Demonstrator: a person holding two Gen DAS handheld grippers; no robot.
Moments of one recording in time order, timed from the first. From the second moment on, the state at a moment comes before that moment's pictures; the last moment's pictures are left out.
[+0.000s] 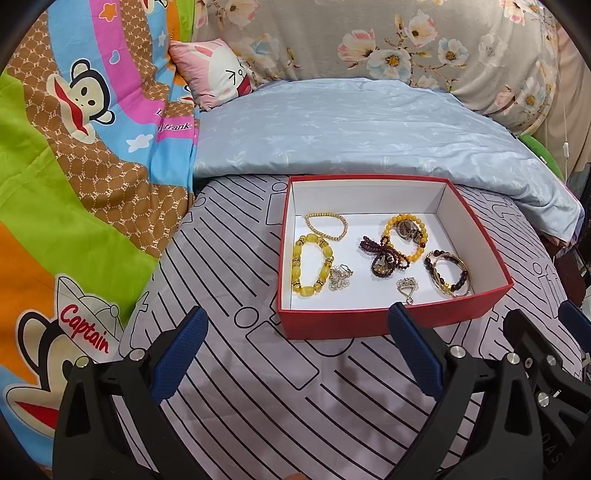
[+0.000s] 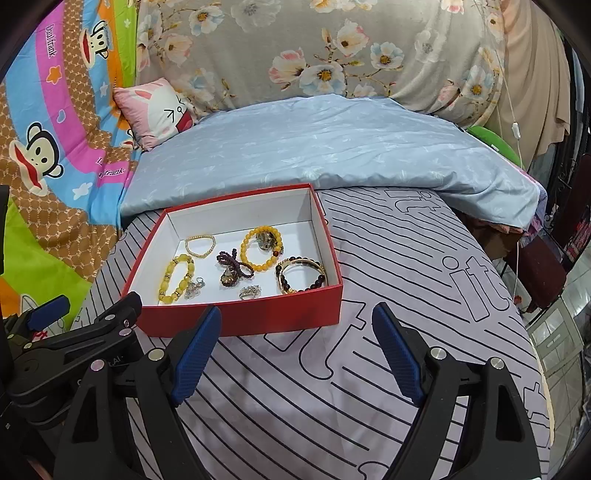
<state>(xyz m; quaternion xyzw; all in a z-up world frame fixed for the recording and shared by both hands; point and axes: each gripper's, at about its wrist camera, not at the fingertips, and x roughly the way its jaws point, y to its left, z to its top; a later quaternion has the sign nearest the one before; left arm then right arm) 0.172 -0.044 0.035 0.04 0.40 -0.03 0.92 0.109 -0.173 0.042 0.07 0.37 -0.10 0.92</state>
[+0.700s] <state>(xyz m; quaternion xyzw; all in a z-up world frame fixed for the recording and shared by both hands) 0.172 -0.043 0.039 0.04 0.39 -0.02 0.92 0.109 -0.174 0.044 0.07 0.36 -0.10 0.92</state>
